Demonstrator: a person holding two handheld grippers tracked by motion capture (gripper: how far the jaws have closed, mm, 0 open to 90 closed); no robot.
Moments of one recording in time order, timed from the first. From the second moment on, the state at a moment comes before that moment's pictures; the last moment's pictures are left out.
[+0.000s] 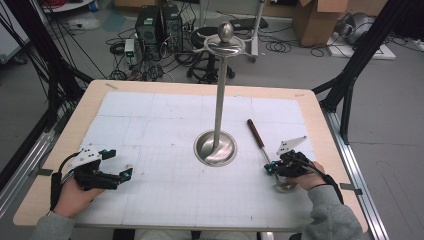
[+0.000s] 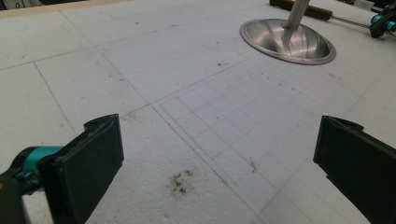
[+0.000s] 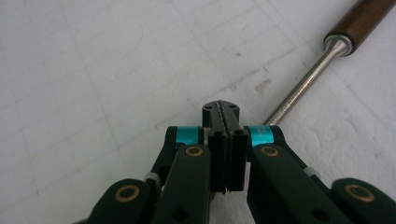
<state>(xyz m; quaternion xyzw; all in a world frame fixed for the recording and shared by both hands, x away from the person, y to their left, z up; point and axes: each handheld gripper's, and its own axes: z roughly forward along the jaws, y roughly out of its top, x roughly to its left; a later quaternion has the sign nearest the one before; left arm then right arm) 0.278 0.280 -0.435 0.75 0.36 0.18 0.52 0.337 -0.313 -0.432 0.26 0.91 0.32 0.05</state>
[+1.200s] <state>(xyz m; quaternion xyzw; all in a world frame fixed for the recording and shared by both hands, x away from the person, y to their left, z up) 0.279 0.278 -0.438 0.76 0.36 0.17 0.51 0.336 -0.370 -0.420 0.32 0.87 0.37 0.09</state>
